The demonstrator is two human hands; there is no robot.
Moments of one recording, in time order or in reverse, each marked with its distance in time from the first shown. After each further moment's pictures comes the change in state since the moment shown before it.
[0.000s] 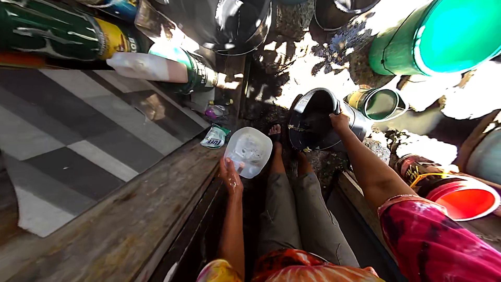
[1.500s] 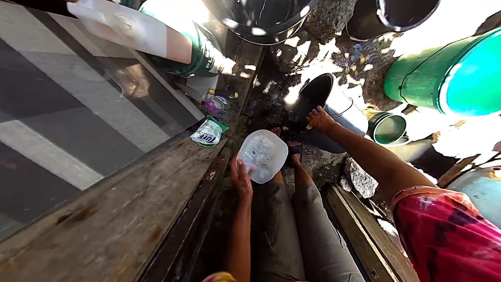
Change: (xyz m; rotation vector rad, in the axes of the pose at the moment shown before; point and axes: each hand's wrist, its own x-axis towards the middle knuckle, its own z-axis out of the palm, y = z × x) left_hand 0.011 -0.038 0.044 -0.100 0.035 -0.049; right_hand 0.068 -0.081 0.094 -1.438 -0.675 -0.980
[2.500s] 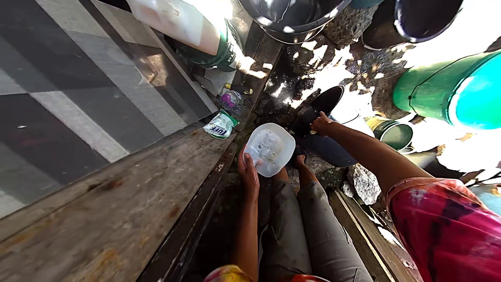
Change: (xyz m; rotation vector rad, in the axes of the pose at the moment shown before) left_hand 0.001 0.010 -0.012 -0.108 0.040 -0.002; right_hand 0.004 -0.049 -0.056 -0.037 -0.427 -0.003
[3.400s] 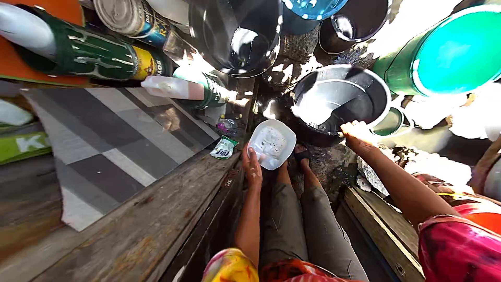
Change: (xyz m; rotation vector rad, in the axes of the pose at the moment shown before) left_hand -0.015 0.072 0.058 0.134 -0.238 0.164; right_hand -0.153 0.033 0.170 0.528 1.008 0.367
